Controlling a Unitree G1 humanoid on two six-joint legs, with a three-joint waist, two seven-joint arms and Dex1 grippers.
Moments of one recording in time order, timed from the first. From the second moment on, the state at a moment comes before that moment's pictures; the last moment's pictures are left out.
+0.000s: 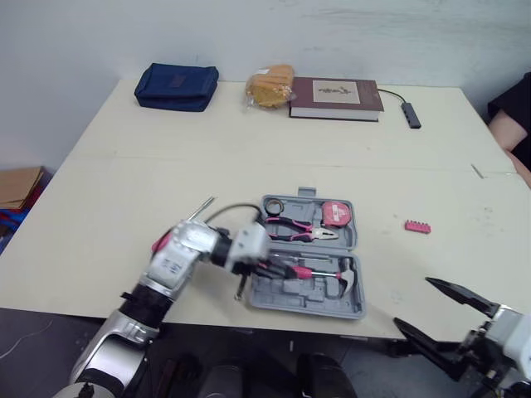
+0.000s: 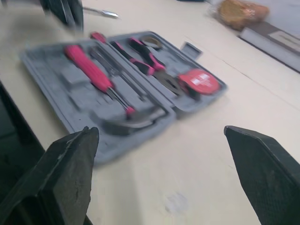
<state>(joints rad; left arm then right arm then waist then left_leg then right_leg) -0.54 0.47 -0.22 0.08 -0.39 0.09 -1.30 0.76 -0.53 -0.61 -0.55 0.49 -0.19 0.97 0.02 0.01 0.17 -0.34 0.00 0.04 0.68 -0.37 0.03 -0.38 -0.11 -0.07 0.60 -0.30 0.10</state>
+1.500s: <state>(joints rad) -0.19 0.79 0.27 0.18 -0.45 -0.01 -1.16 0.60 -0.50 -0.61 0.00 0.61 -0.55 1.14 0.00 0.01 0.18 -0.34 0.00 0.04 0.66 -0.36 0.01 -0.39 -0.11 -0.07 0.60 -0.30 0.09</state>
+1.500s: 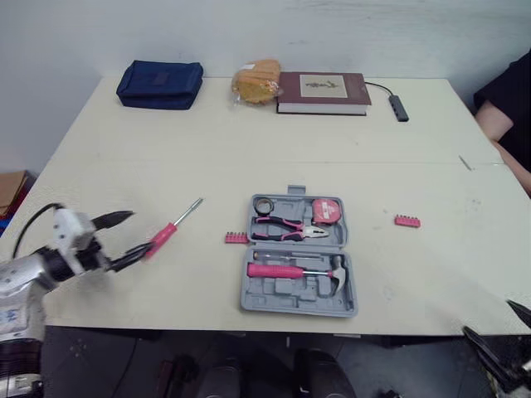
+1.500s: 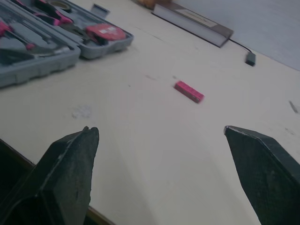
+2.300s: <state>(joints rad) -0.80 0.49 -0.18 0.85 -0.09 -0.25 -1.35 0.56 -0.63 -0.40 -0.57 0.56 -0.11 0.94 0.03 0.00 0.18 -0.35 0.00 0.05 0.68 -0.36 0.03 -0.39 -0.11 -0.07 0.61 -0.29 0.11</state>
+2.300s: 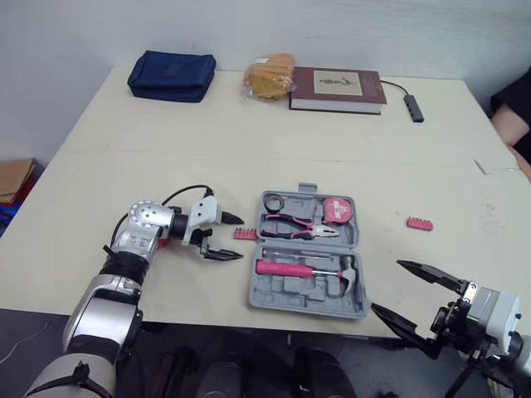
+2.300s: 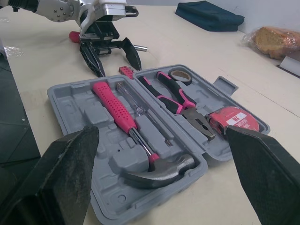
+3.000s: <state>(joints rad) -0.83 0.45 -0.17 0.93 -0.07 -0.26 -1.29 0.58 -0.63 -0.44 -0.68 0.56 0.02 0.88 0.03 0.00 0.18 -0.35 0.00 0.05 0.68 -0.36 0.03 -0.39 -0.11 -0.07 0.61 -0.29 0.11</state>
